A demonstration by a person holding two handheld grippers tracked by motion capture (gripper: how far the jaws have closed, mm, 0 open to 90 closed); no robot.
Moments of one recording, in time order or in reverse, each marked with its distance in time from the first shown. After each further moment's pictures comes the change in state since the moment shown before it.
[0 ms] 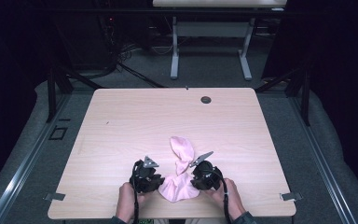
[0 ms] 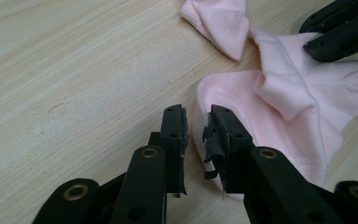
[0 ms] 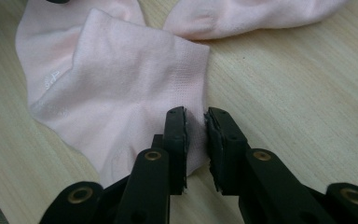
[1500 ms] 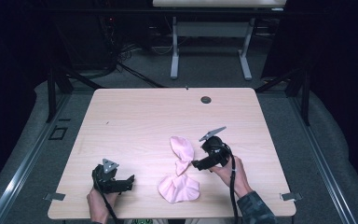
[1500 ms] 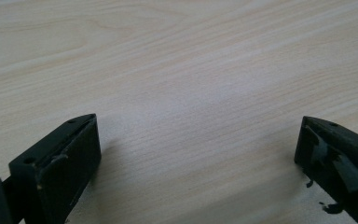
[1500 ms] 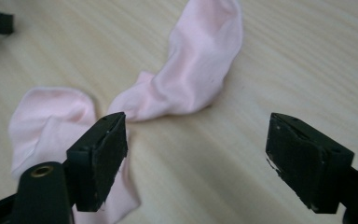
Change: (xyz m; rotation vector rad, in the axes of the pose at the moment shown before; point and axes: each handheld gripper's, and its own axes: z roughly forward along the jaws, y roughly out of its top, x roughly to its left) left arm 0.085 -0.068 -0.029 -0.169 0.329 -0.200; right arm -0.046 0.033 -0.043 -0.128 -0.019 0.047
